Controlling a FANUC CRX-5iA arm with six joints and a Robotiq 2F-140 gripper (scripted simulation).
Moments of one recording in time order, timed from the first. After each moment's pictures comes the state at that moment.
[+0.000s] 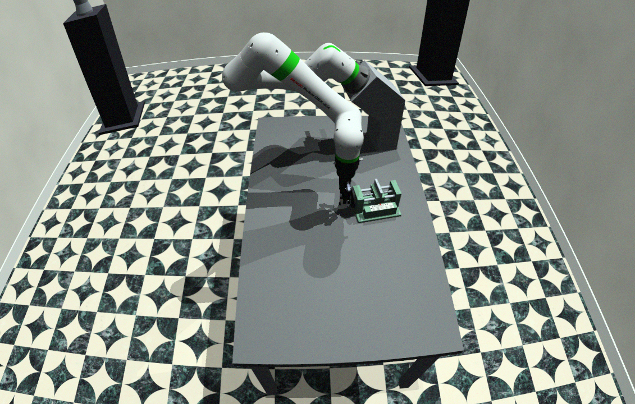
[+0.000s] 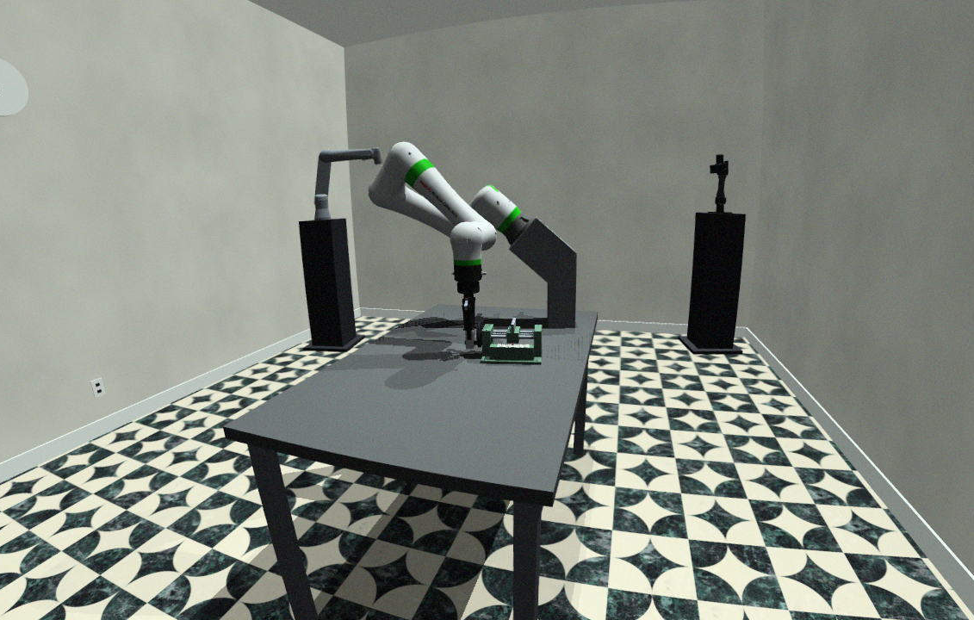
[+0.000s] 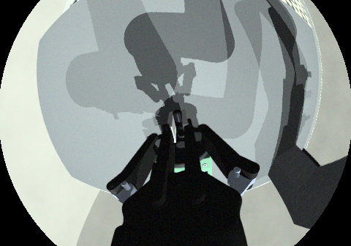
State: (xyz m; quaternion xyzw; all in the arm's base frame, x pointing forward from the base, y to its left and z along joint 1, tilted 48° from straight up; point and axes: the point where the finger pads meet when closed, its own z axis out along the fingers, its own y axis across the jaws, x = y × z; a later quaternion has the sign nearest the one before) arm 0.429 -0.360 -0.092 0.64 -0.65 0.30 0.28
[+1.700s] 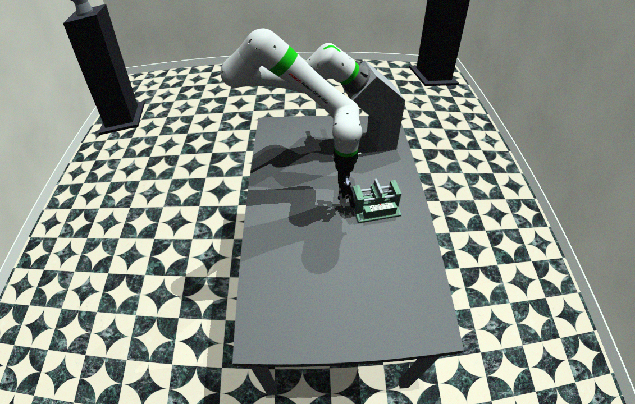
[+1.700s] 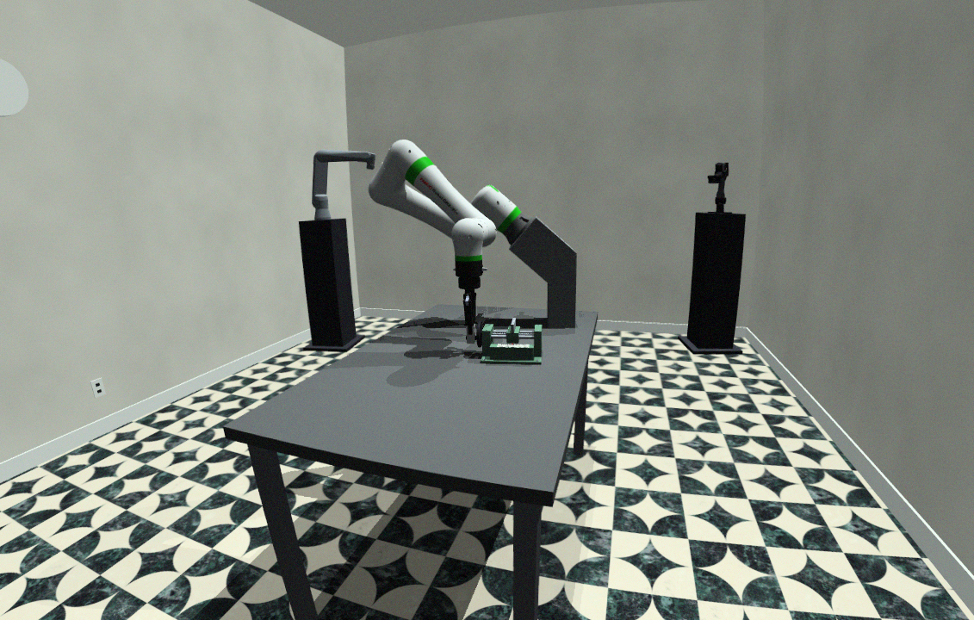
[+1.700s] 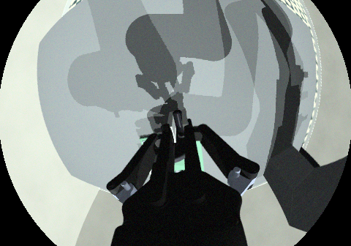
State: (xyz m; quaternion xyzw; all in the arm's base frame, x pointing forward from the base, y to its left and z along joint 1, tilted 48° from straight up) arm 0.406 -0.352 -0.085 0.64 -0.65 0.30 0.28
